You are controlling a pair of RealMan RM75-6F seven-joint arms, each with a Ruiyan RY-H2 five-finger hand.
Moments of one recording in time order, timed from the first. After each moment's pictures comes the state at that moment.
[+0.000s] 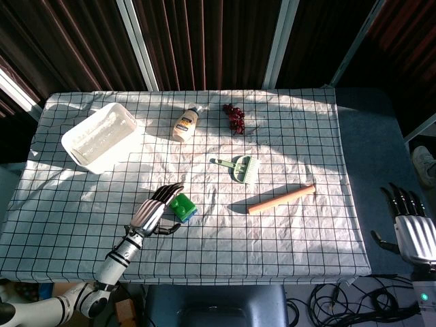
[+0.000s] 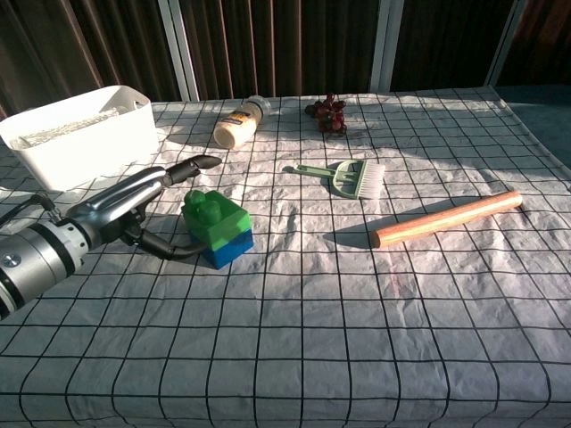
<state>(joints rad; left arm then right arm) -0.60 -1.73 -0.12 -1.21 1.49 1.06 -0.27 0.12 -1.05 0.04 -1.66 -1.42 1.43 -0.06</state>
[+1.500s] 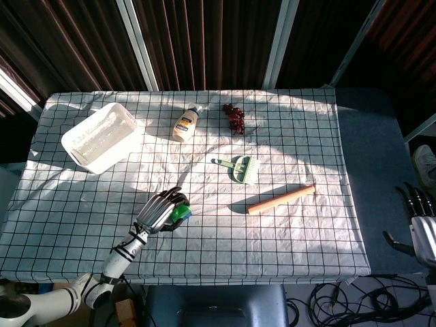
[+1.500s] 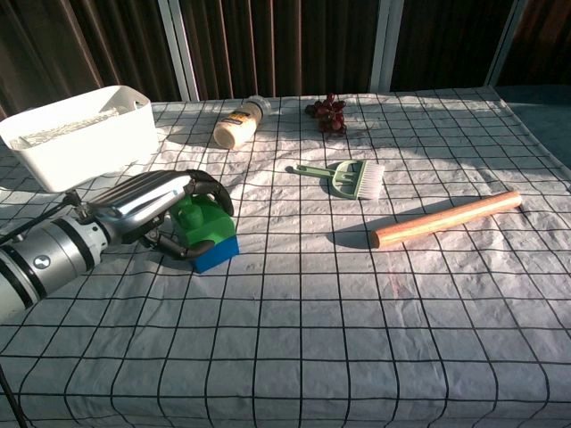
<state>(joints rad) -0.67 -1.78 -0.07 -1.07 1.53 1.08 -0.11 0.08 -0.99 0.06 -1.66 -1.43 1.43 0.02</state>
